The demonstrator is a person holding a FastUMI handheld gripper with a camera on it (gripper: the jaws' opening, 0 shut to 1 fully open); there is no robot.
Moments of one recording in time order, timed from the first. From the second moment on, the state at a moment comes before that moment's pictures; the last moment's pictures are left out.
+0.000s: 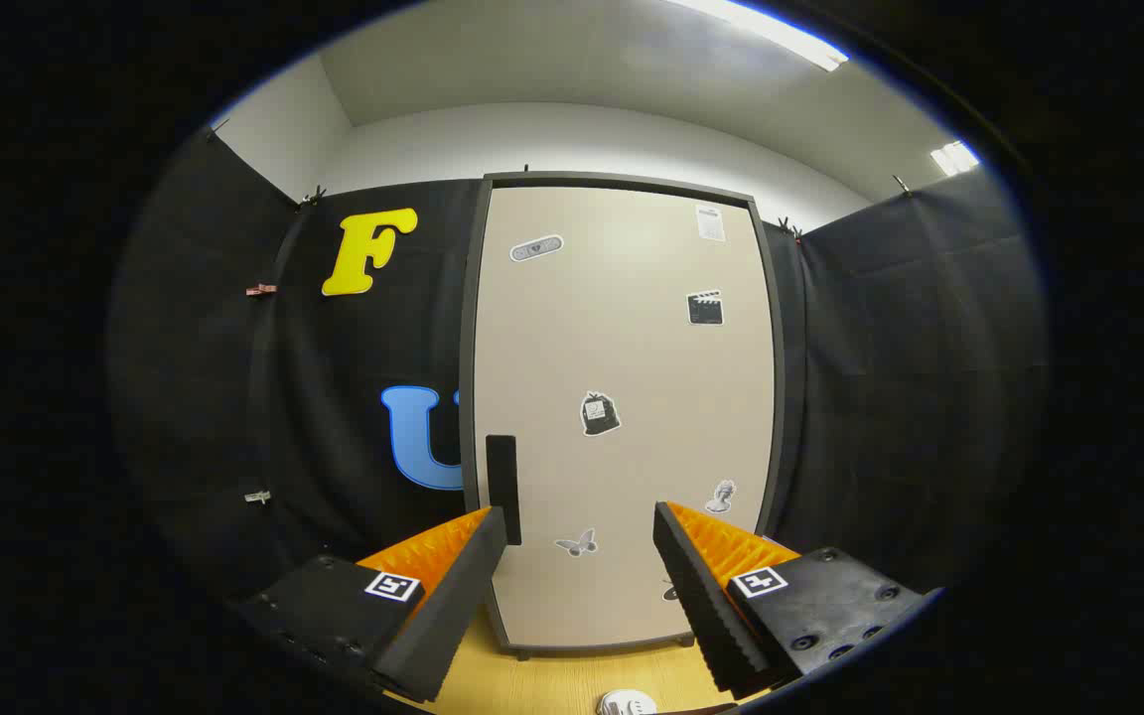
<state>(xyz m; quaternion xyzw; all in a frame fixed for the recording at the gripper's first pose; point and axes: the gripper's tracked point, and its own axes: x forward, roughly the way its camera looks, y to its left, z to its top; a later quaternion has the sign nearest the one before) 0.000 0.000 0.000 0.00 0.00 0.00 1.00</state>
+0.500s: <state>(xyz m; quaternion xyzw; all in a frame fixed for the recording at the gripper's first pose) 0.005 0.004 -0.006 0.00 0.01 0.00 1.00</state>
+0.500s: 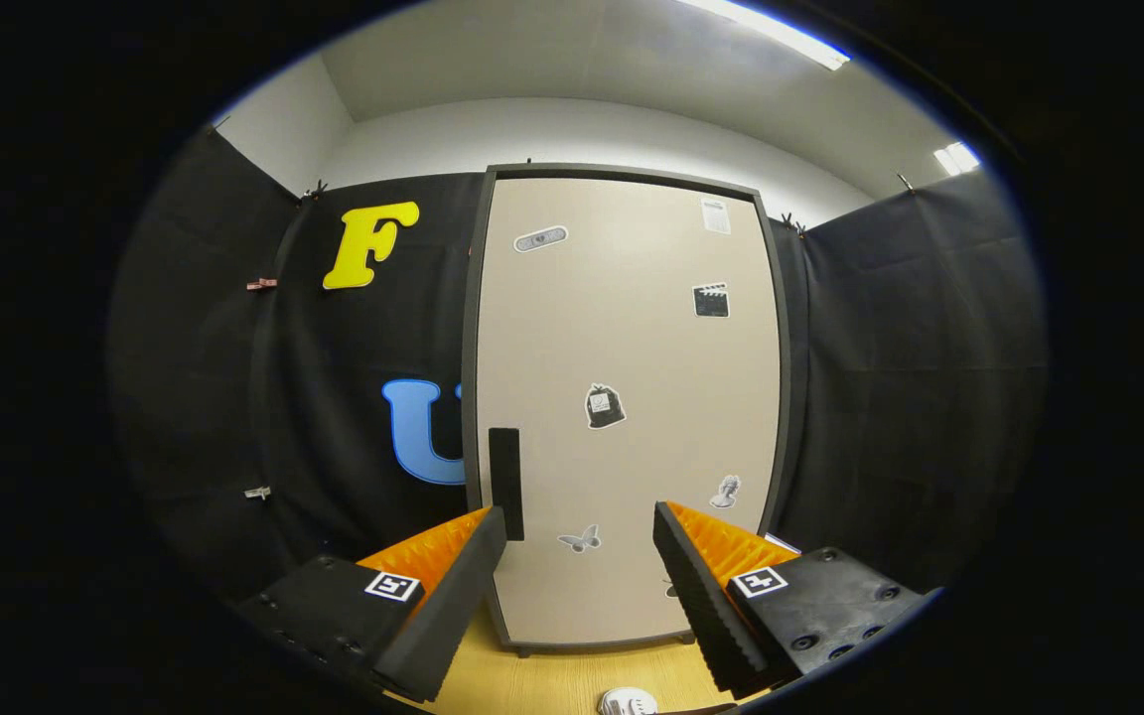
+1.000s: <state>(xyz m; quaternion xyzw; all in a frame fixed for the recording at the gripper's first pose) 0.025 0.016 -0.016 0.00 0.02 0.01 1.00</state>
